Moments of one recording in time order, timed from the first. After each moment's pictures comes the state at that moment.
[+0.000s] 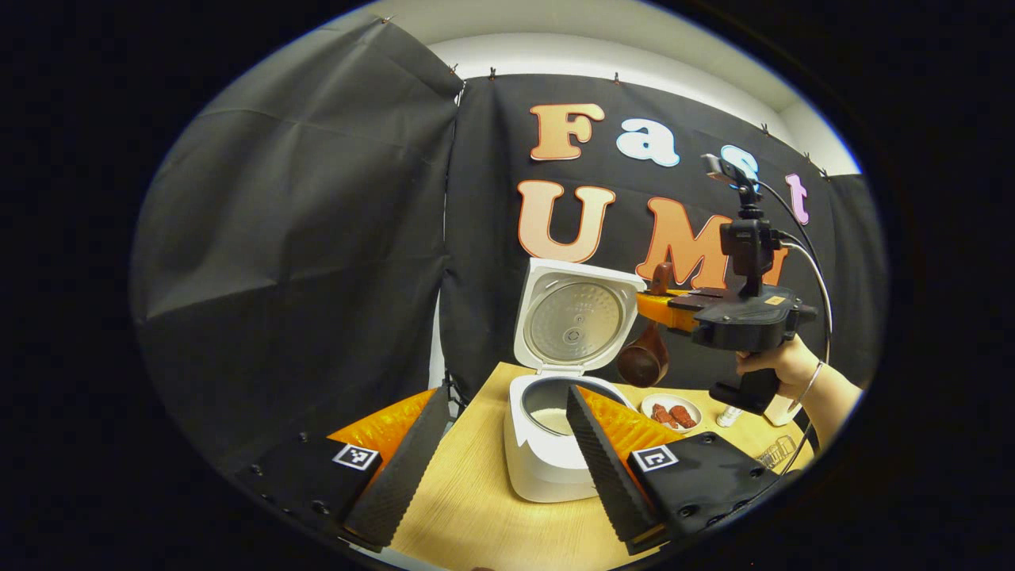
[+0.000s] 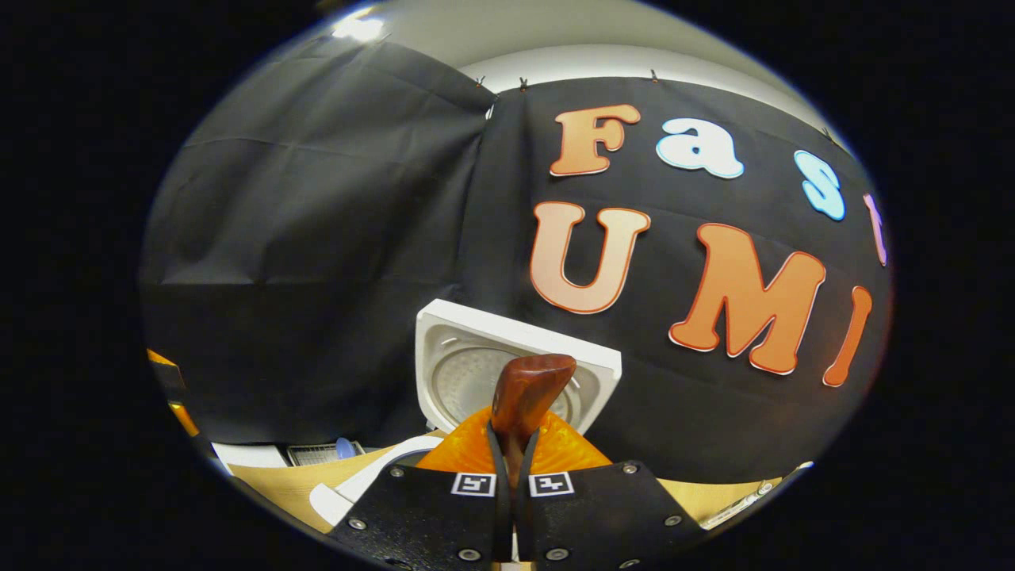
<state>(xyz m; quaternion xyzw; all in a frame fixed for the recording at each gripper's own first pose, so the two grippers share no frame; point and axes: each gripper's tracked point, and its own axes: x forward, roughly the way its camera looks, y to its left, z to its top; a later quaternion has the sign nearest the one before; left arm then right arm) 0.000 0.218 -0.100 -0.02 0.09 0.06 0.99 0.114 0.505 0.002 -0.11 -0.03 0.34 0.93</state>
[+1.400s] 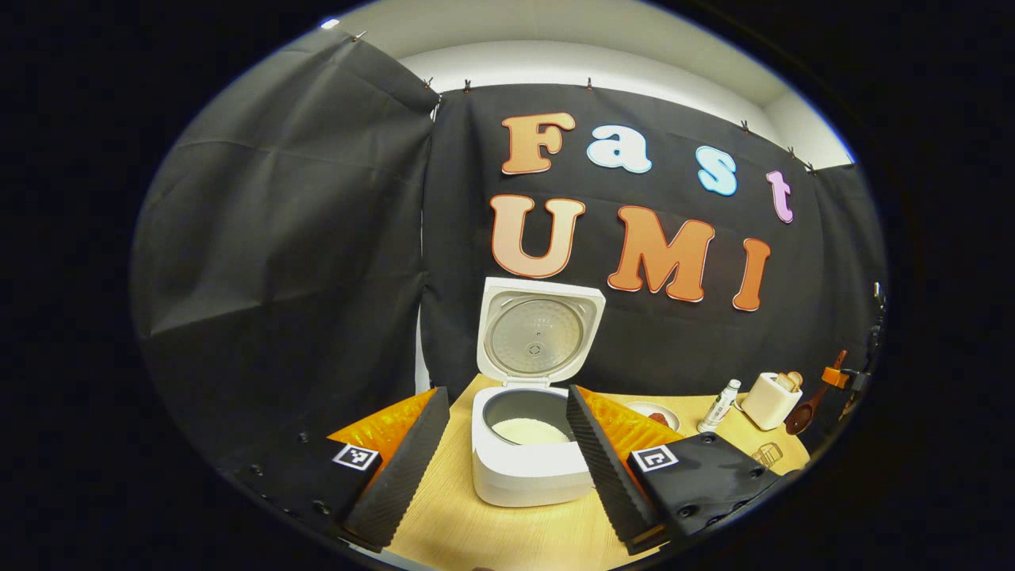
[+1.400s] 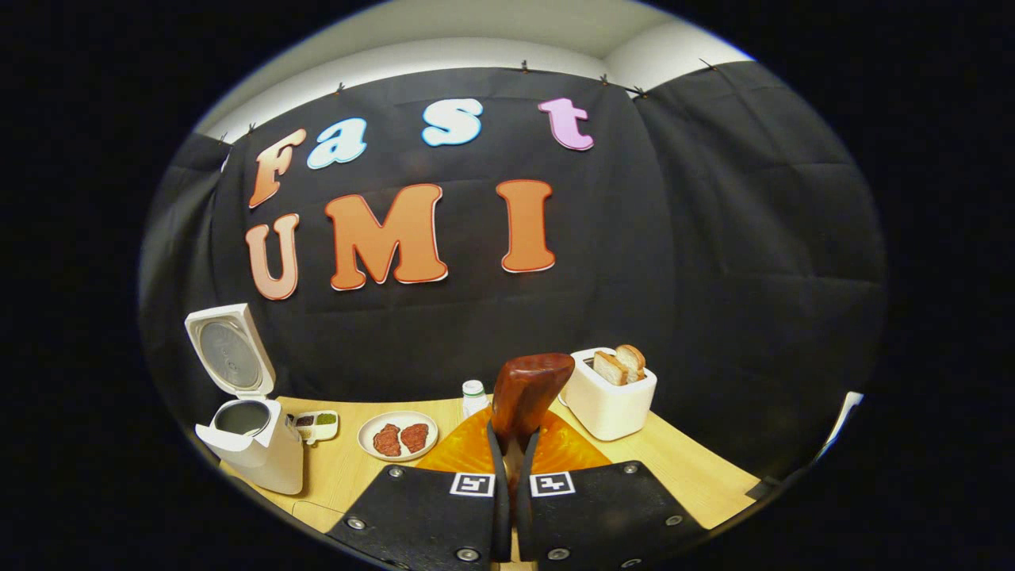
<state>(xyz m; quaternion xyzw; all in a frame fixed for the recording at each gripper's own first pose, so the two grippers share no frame) -0.003 0.146 -0.077 0.00 0.07 0.05 1.00 0.089 -0.006 -0.098 0.09 0.06 -0.03 0.99</state>
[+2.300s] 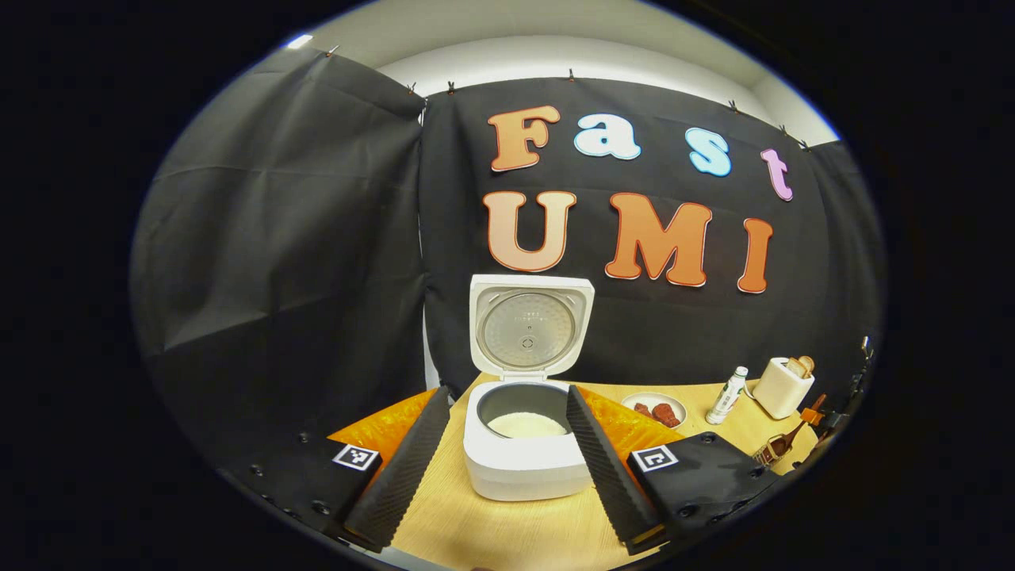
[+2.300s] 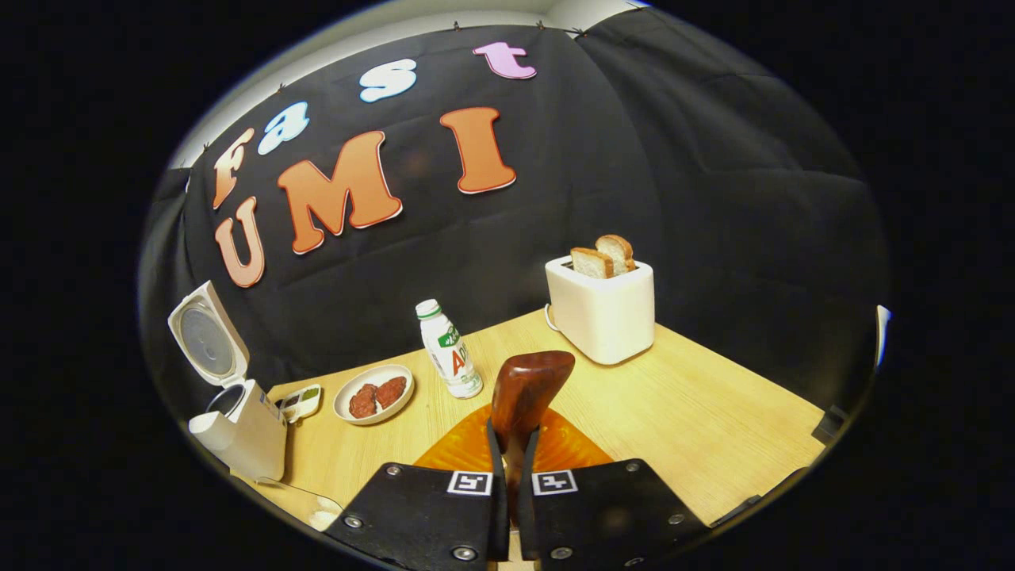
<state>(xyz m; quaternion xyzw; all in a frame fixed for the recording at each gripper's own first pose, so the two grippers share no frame) -0.010 0.112 -0.079 0.04 0.09 0.07 0.99 0.120 -0.022 -0.251 0.17 0.14 -0.03 0.97</state>
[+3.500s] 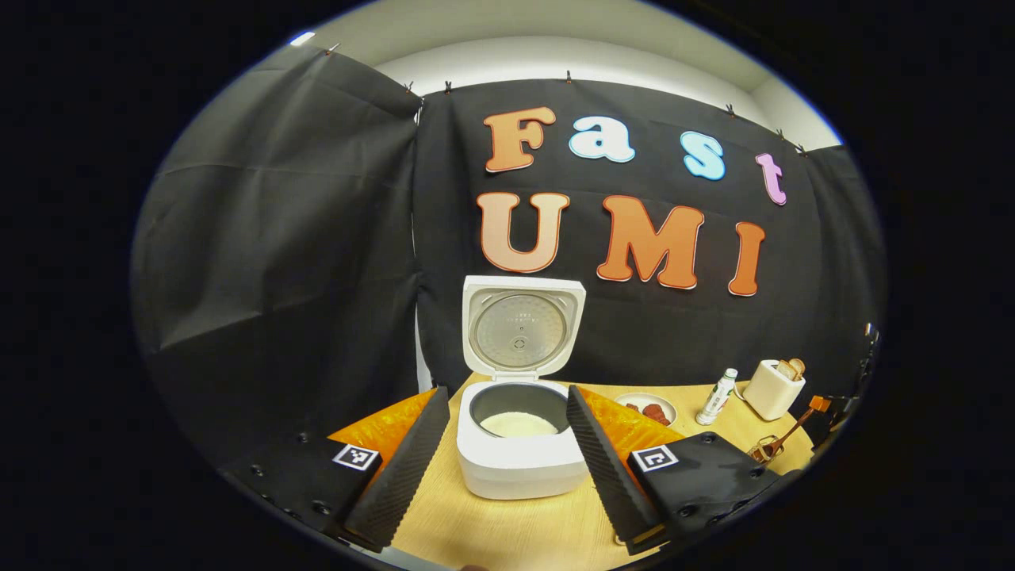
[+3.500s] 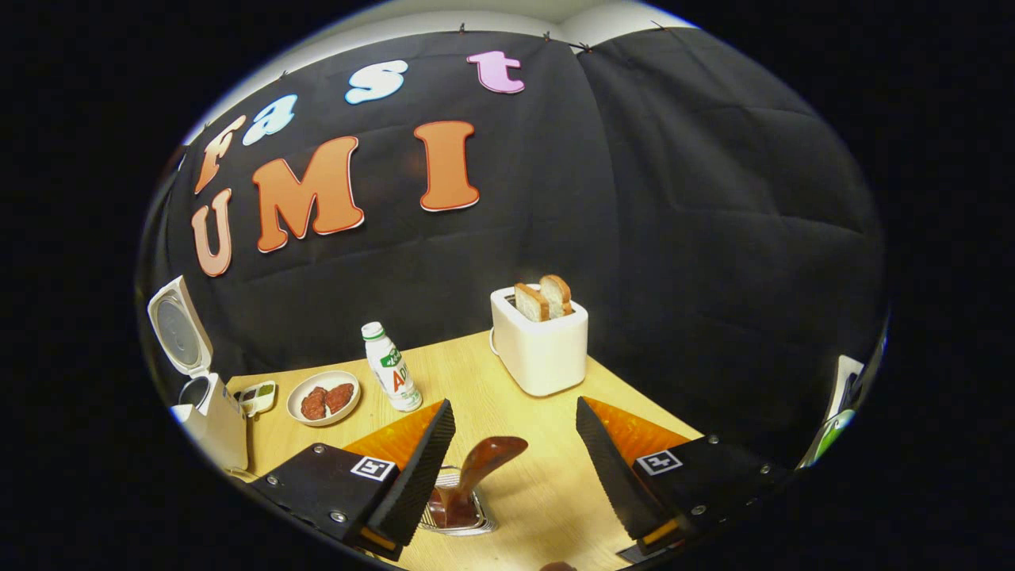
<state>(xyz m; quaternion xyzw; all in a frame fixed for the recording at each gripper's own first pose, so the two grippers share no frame) -0.014 0.111 -0.070 0.02 0.08 0.06 0.99 0.105 -0.096 -0.184 0.09 0.13 -0.10 0.98</state>
